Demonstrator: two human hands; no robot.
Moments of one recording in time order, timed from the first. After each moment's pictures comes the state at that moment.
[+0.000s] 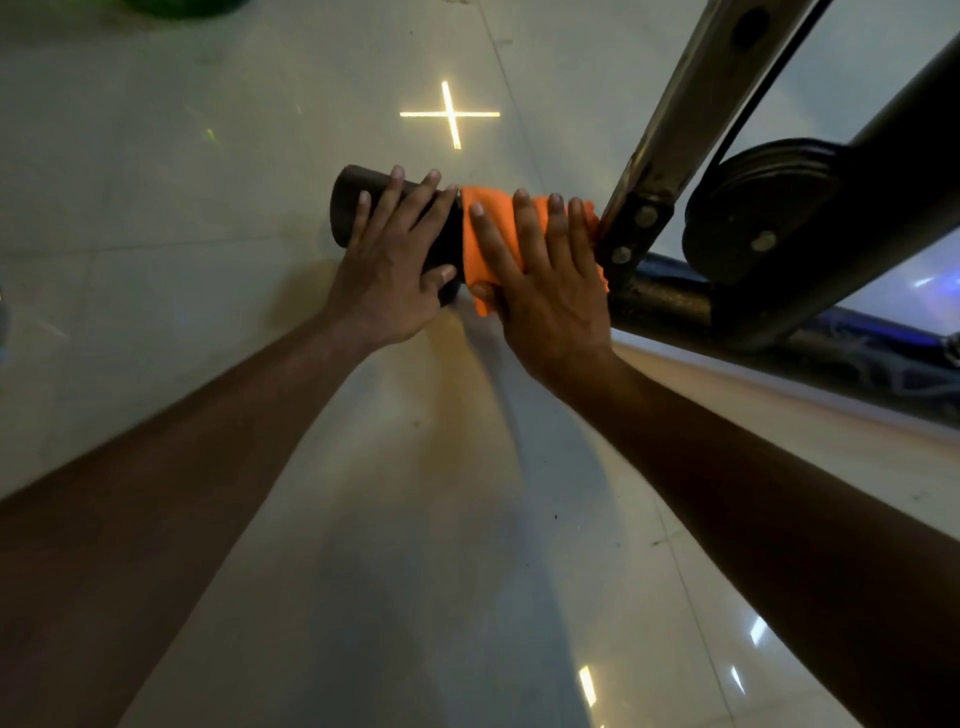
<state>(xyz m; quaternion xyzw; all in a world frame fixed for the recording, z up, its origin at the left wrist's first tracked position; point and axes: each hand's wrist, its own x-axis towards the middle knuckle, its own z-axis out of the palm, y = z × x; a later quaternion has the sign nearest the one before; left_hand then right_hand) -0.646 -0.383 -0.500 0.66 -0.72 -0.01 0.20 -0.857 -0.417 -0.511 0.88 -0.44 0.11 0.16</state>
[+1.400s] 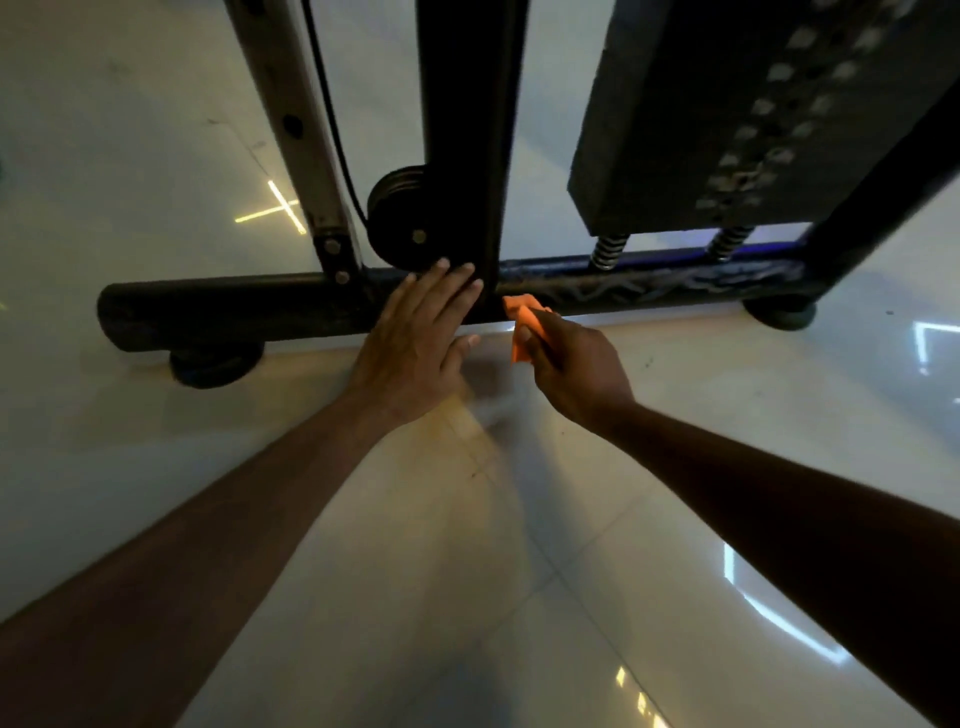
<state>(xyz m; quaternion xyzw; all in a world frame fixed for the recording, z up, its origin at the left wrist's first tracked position) -0.900 -0.324 -0.445 0.43 -0.87 0.04 0.22 -1.136 -0.288 -0.465 0.72 -0.63 0.28 -0.10</state>
